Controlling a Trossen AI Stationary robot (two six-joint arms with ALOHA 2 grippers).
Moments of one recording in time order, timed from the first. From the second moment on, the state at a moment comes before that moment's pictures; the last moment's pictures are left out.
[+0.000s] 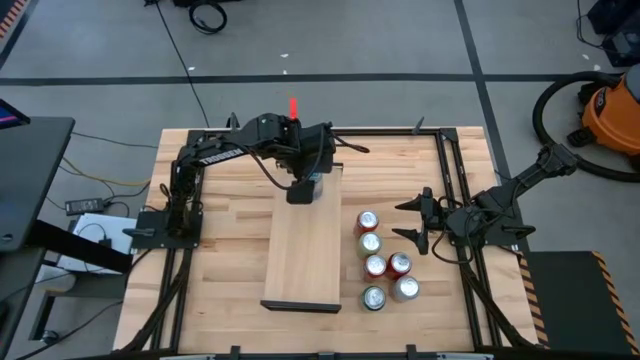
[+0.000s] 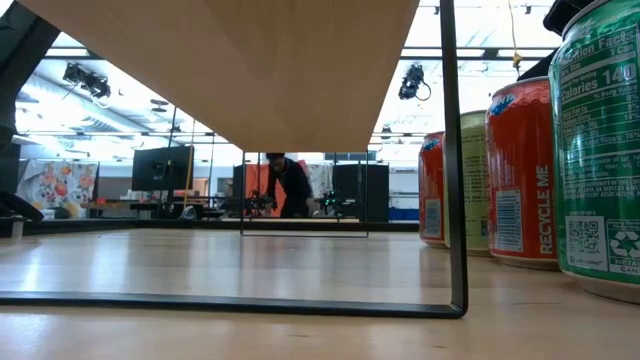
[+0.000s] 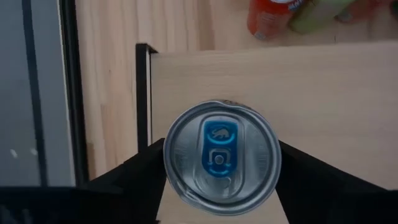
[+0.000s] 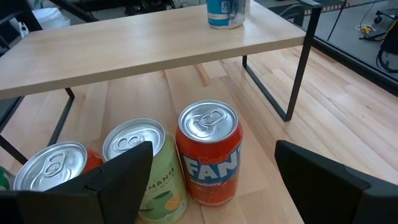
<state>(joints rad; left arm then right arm) 0.14 1.98 2.33 -1.52 -0.11 0.25 0.53 0.59 0.33 -0.22 0.68 0.42</state>
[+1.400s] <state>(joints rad) 0.11 1.98 2.33 -1.47 -0.19 -0.11 0.53 0.59 0.33 -0.22 0.68 0.42</state>
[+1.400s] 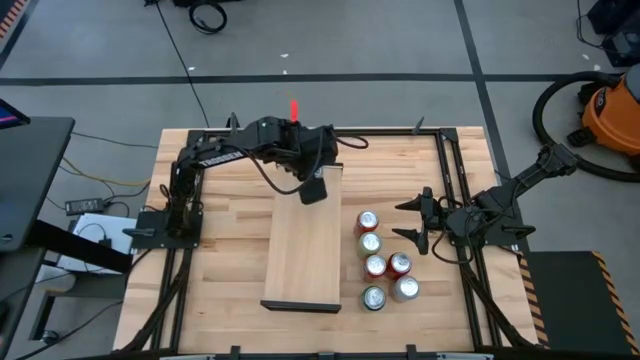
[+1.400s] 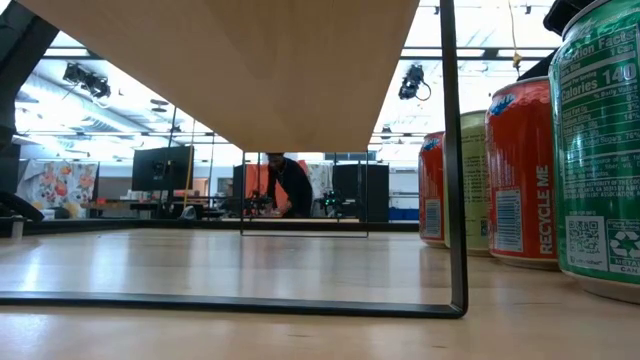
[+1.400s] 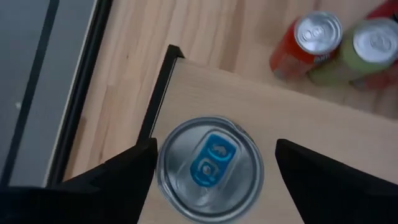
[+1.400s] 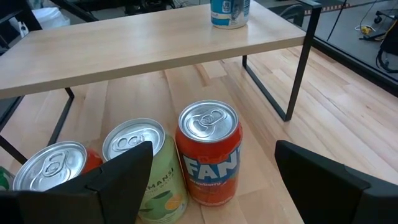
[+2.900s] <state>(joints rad) 0.10 1.98 2.33 -1.54 -0.15 -0.30 0.53 0.59 0.33 -0.22 0.68 0.42</state>
